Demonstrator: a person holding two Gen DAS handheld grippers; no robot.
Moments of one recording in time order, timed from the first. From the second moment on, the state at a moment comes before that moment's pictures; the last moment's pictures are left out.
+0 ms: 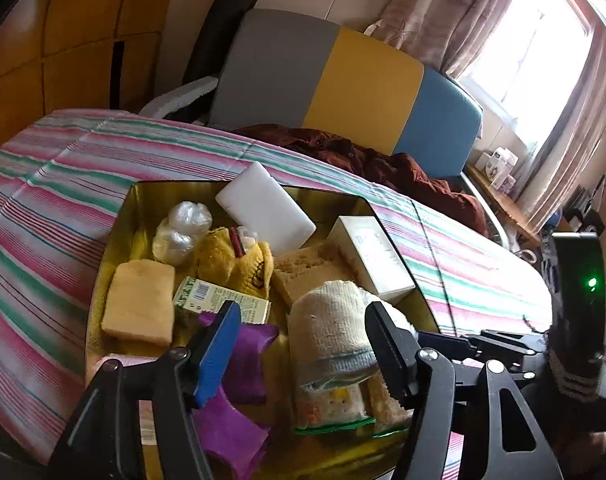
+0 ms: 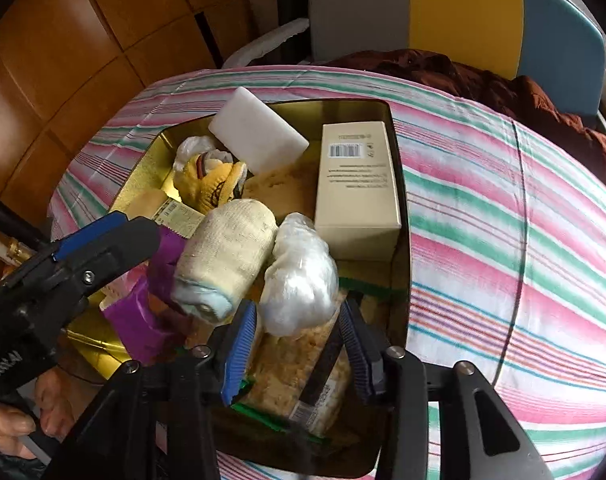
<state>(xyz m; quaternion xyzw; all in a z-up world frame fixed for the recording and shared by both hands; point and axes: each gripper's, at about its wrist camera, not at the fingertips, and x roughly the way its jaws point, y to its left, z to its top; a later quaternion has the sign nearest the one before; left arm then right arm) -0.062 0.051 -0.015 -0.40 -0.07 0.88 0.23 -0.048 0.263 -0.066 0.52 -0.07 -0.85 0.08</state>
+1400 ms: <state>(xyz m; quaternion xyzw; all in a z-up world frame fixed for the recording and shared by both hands) 0.017 0.033 0.014 -0.32 0.00 0.94 0.08 0.041 0.263 -0.019 0.36 -0.06 -0.93 -0.07</state>
